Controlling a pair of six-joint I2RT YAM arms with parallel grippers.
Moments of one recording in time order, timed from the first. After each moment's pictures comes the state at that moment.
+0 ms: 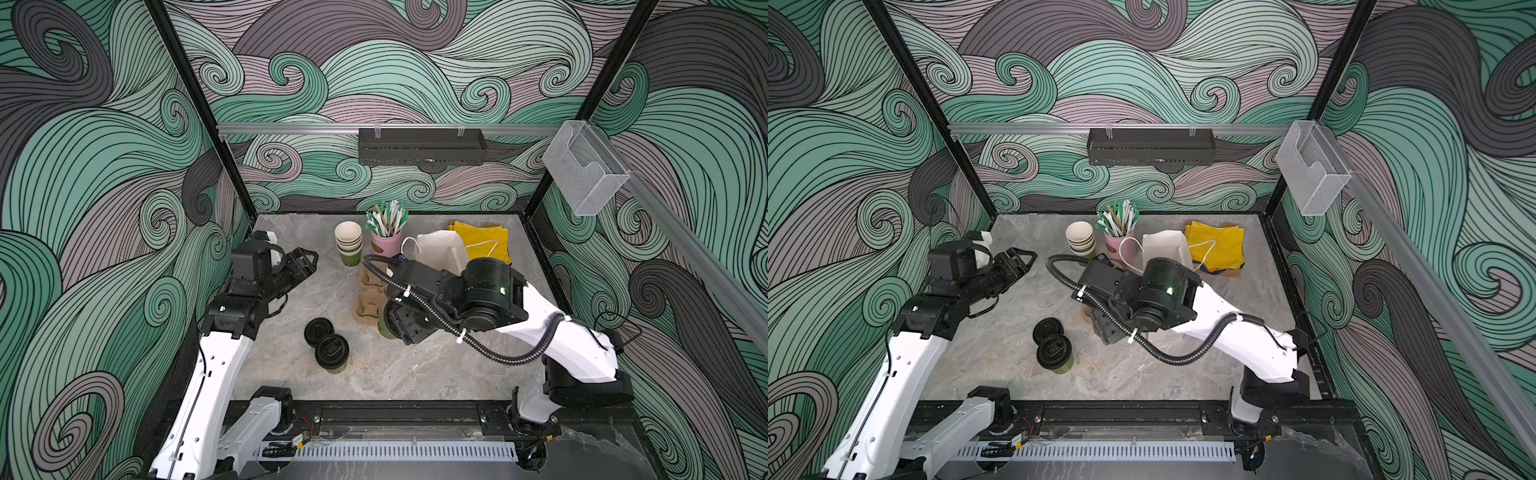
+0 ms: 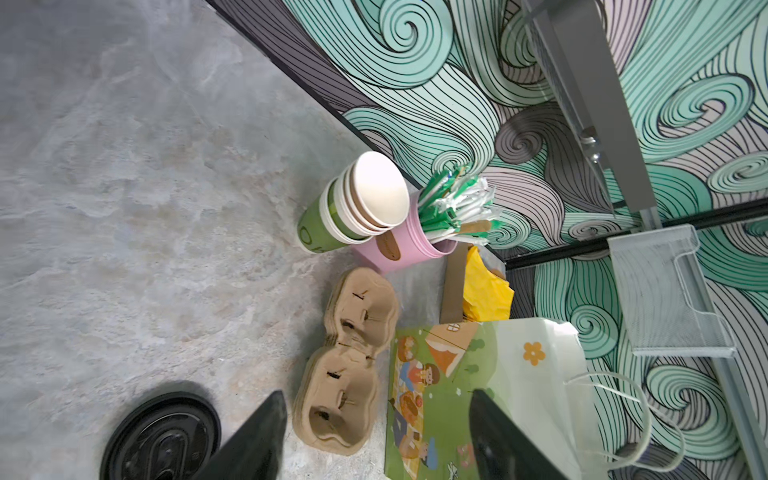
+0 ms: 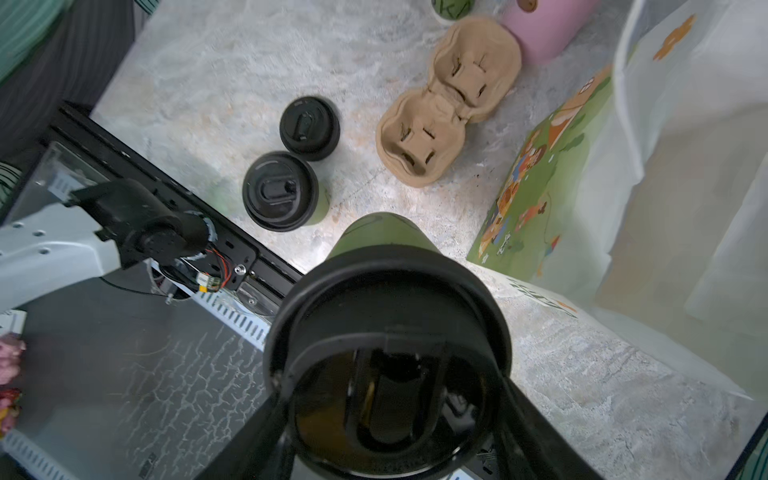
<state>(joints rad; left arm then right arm) -0.11 0.94 1.11 -0.70 0.26 -0.73 1.27 1.67 2.25 -1.69 0.26 0.62</state>
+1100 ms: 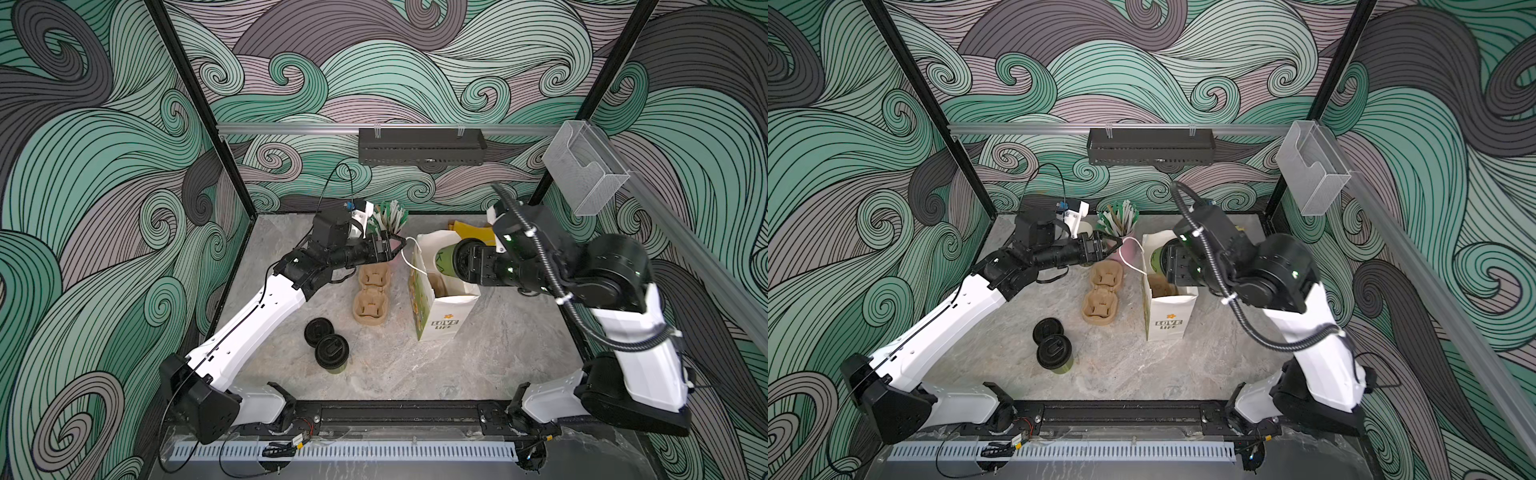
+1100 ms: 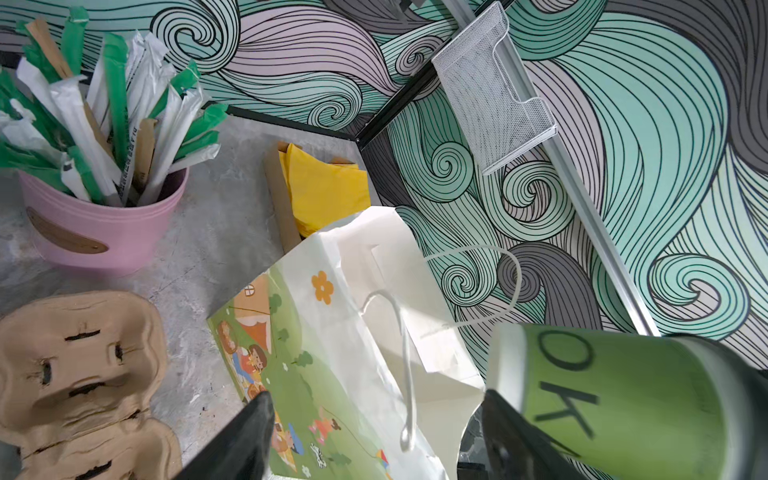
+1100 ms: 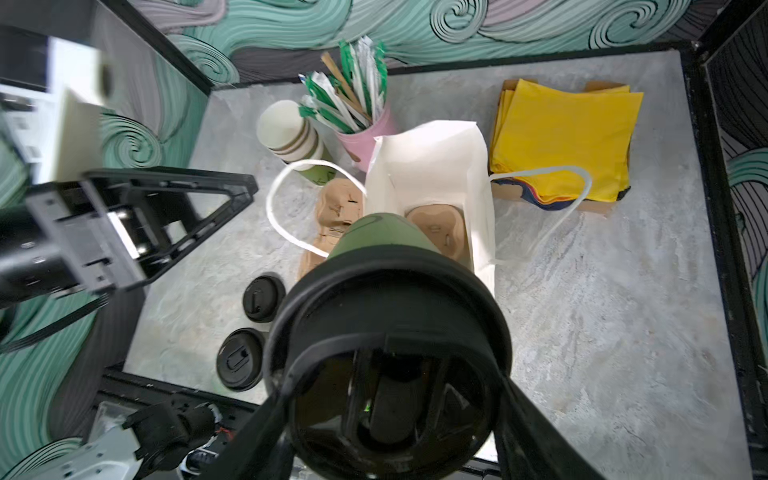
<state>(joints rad) -0.57 1.33 1.35 -0.41 0.37 -0.66 0.87 1.47 2.26 -1.69 0.34 0.68</state>
